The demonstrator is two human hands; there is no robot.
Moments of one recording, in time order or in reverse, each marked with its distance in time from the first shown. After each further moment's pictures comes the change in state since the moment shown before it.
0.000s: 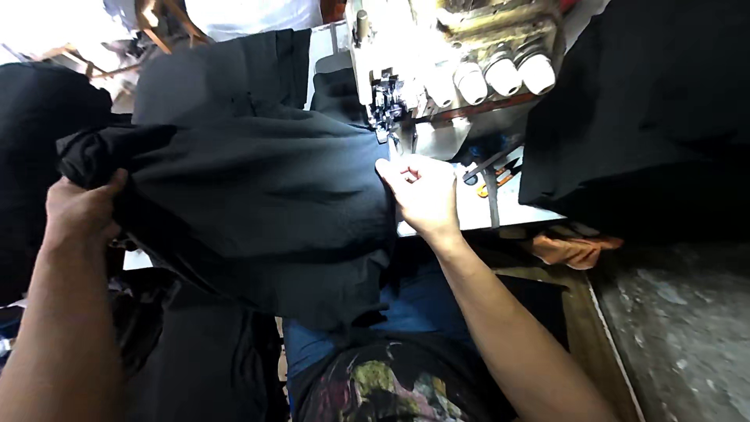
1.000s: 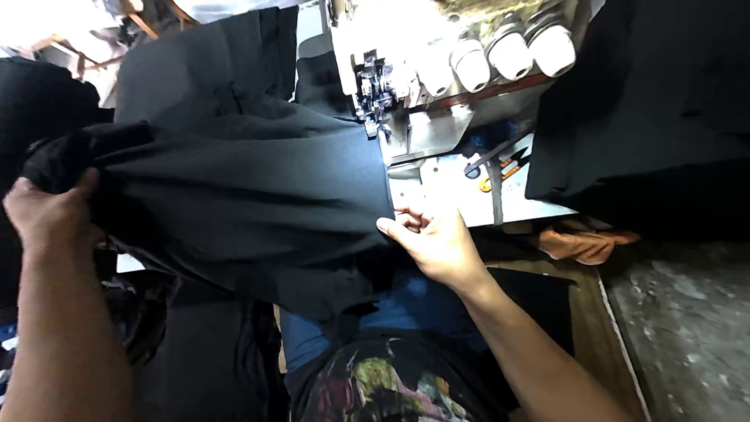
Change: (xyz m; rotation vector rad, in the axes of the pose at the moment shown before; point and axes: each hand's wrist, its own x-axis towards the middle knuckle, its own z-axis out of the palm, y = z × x) left_hand 0.019 -0.019 -0.005 0.101 0.075 0.075; right_hand -0.042 0.023 -0.025 0.388 -0.300 0.165
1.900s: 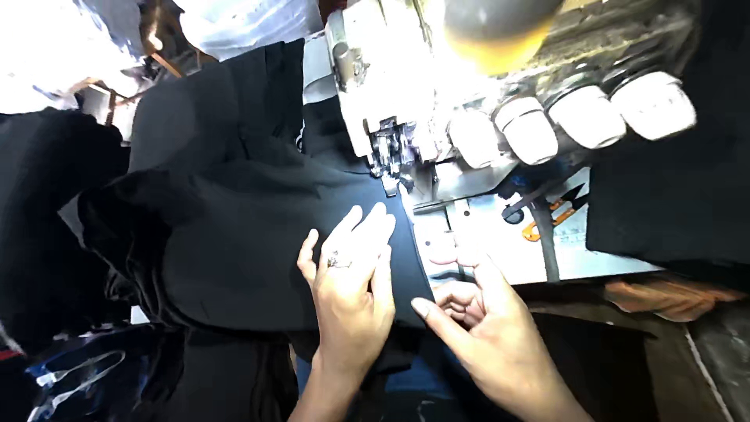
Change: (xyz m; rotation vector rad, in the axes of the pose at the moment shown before) left_hand -0.227 0.167 0.225 0.062 -0.162 0.647; right_hand -0.006 -0.004 0.002 0.030 0.111 0.033
